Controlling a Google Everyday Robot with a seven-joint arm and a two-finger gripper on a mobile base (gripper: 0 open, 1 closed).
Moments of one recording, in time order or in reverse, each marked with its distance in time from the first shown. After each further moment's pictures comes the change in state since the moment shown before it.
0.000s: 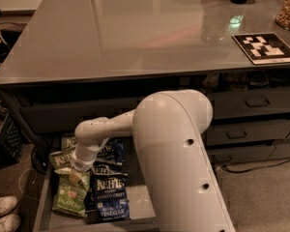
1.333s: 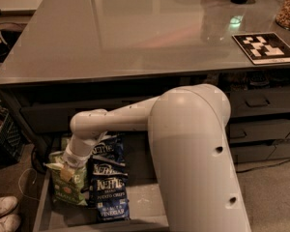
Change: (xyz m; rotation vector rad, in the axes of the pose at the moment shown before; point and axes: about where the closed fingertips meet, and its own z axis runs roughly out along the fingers) arm -0.024 0.040 -0.047 -0.033 -0.050 0.012
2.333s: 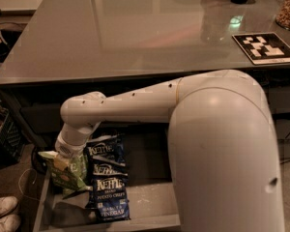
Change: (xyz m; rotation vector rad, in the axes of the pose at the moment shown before) arm -0.028 0.034 -0.076 0.102 -0.018 -0.017
